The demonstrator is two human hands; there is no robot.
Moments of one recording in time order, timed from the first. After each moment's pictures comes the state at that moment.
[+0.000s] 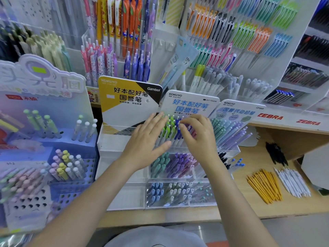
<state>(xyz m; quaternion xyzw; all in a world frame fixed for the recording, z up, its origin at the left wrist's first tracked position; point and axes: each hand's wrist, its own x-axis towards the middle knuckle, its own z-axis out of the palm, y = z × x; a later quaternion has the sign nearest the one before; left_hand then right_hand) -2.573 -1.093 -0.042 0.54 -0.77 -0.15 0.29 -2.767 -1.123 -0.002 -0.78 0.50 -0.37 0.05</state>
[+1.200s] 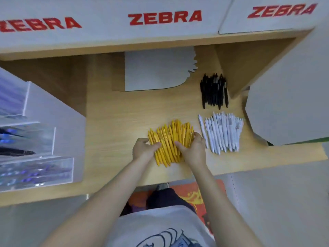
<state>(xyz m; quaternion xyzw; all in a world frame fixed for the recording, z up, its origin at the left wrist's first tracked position) -3.215 -1.166 -0.267 0.81 -0.27 -0.49 0.20 -3.386 -1.162 -0.251 -0.48 0.77 -0.18 0.38</state>
